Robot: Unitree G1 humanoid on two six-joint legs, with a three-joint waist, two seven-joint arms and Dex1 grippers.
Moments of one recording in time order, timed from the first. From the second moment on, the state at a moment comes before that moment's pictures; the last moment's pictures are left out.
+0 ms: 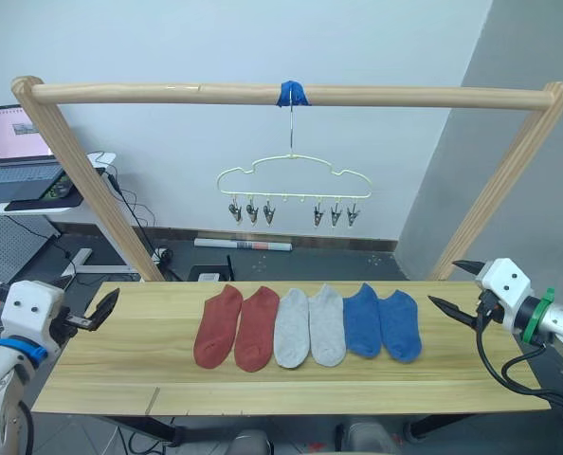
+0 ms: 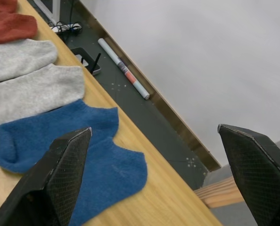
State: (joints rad) left arm 0.17 0.71 0.50 0.12 -0.33 0.05 -0.67; right arm 0.07 -0.79 -0.19 -0.07 0.19 0.06 0.86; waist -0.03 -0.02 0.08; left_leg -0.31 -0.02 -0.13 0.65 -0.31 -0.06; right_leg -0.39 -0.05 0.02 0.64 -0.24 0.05
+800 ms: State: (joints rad) left arm -0.21 0.39 0.23 -0.04 -0.33 0.13 -0.48; right arm 0.07 -0.75 -0.24 -0.68 0.40 0.40 0.72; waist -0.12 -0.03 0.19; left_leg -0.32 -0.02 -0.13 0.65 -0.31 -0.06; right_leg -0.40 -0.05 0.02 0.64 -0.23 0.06
